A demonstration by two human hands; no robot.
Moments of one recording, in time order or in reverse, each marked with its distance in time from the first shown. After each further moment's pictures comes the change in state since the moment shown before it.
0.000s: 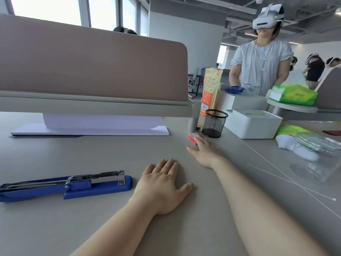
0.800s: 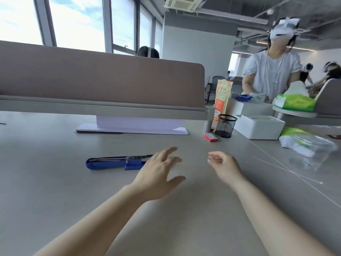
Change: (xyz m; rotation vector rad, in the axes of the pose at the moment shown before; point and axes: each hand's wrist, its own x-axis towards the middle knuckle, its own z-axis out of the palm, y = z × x) left_hand -0.122 -0.046 -0.053 -0.178 0.329 0.178; right_hand -0.161 -0.055 -0.007 0.699 0.229 0.022
